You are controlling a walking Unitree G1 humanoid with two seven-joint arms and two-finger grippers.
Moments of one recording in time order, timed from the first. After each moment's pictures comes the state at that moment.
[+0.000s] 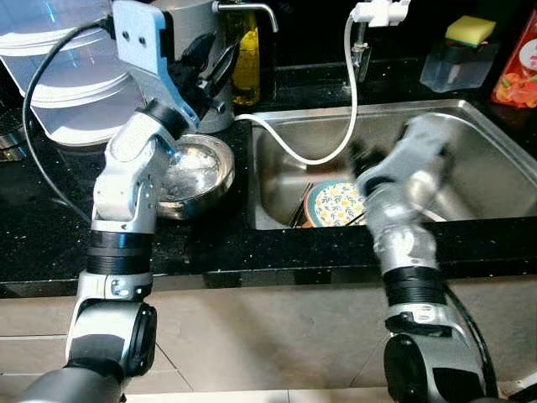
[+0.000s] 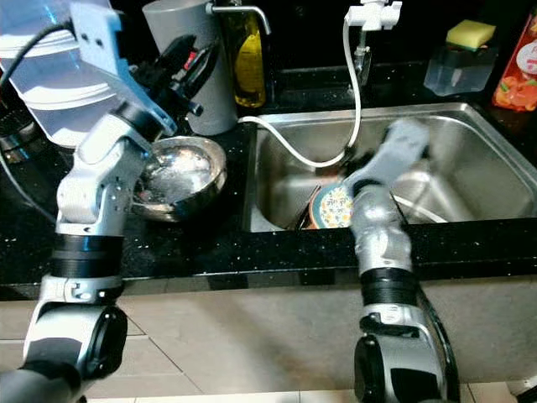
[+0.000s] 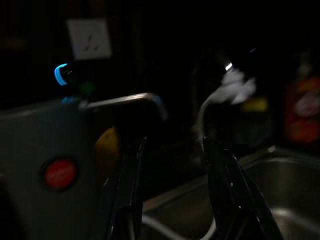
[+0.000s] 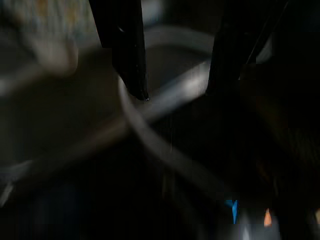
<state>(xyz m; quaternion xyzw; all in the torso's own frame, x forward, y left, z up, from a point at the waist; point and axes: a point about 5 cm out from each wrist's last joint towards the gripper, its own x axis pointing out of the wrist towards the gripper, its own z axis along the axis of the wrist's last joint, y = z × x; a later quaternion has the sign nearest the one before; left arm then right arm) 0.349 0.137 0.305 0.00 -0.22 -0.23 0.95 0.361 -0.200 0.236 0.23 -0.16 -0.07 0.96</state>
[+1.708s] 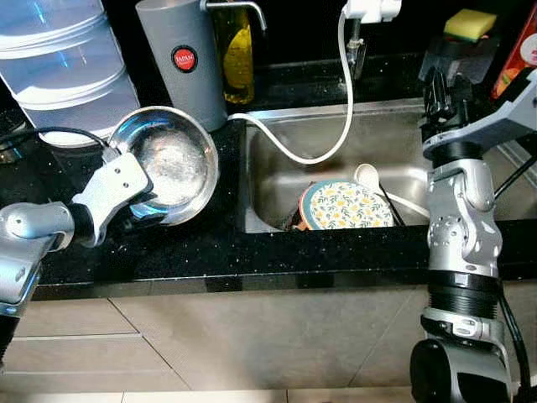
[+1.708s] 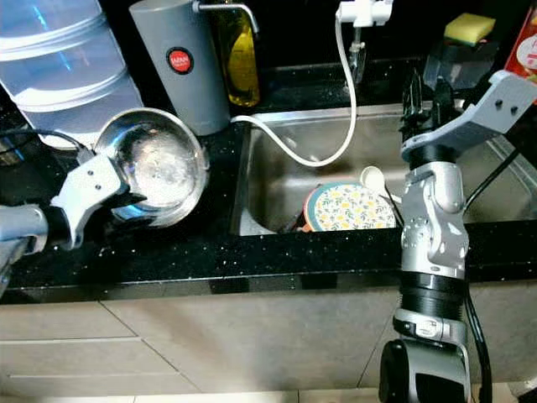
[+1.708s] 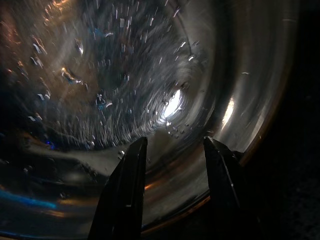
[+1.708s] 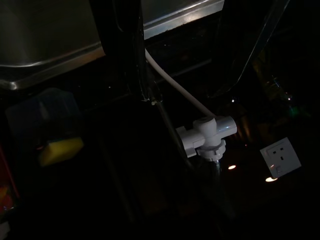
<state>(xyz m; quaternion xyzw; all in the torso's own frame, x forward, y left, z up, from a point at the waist) 0.286 0.247 0.204 0.32 0.14 -0.35 0.87 0.334 -0.216 0.277 0.16 -0.27 -0.03 0.95</state>
